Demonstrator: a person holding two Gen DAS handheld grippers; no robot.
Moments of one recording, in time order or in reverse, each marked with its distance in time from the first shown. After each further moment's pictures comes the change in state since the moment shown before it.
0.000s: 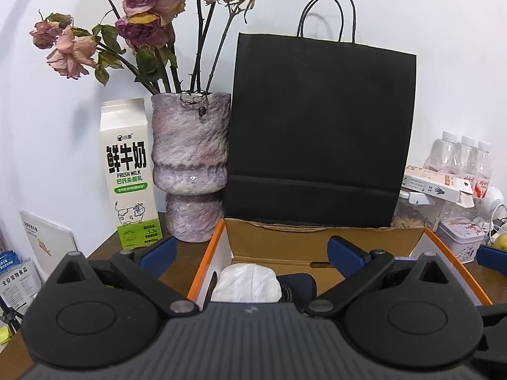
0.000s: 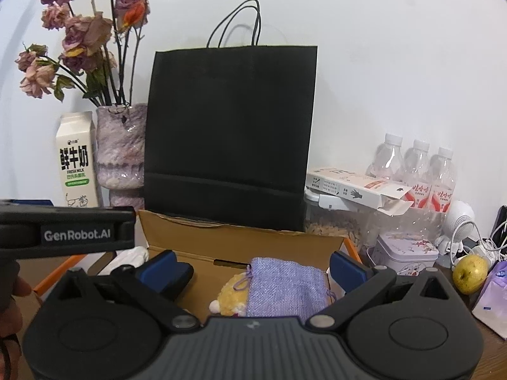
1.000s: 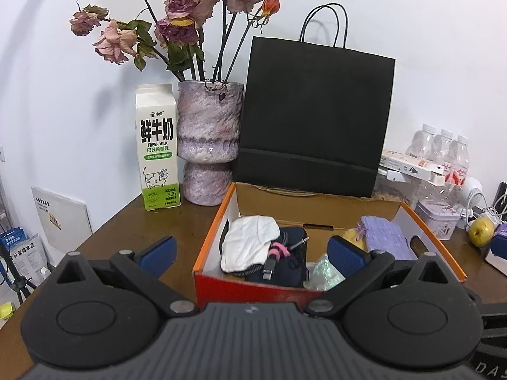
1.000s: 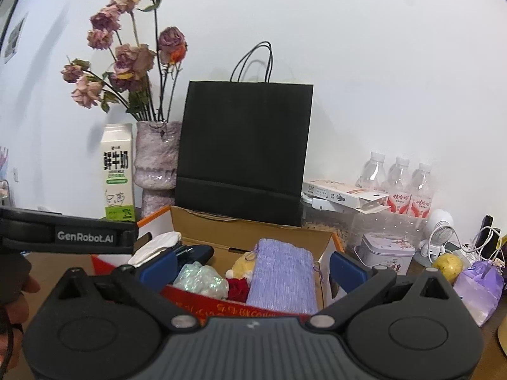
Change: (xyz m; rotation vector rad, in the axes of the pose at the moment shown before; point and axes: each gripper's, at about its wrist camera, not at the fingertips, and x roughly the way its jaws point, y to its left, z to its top) left arm -0.084 0.011 -0.032 -0.040 0.040 -0.008; right arm -0.106 -0.002 -0.031 -0.045 -0.073 0.044
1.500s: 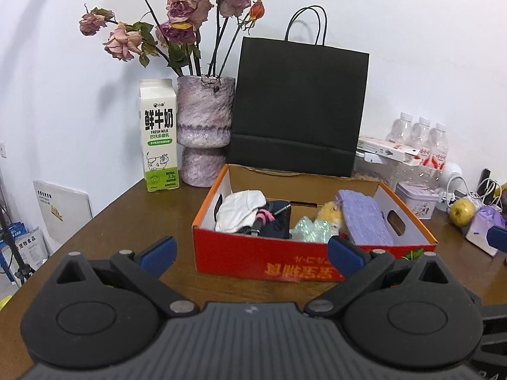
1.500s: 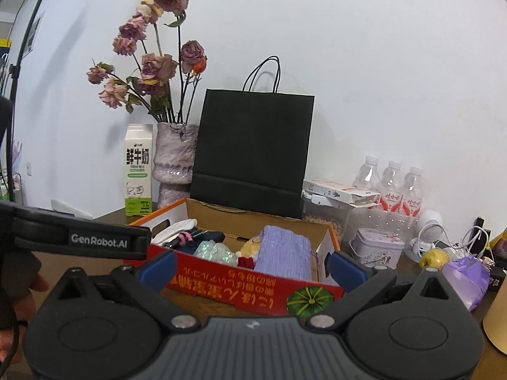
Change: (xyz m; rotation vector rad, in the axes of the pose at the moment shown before) left arm -0.055 -0.008 -0.031 0.007 0.011 -0.018; right arm -0.064 0.000 -0.022 -0.027 -0.021 0.025
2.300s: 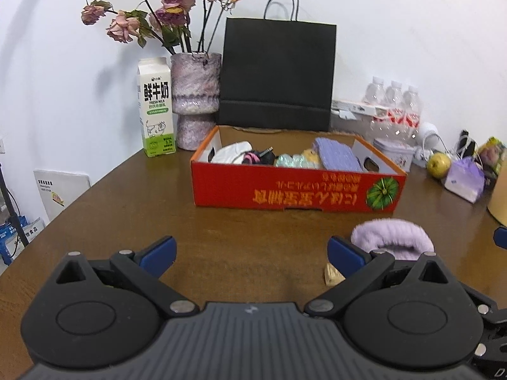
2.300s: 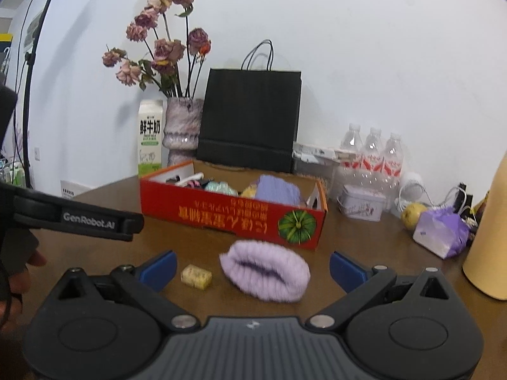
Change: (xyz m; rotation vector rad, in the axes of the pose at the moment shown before) left arm -0.056 -0.003 -0.065 0.069 0.059 -0.033; right arm -0.080 -0.004 -0.067 0.014 0.066 0.000
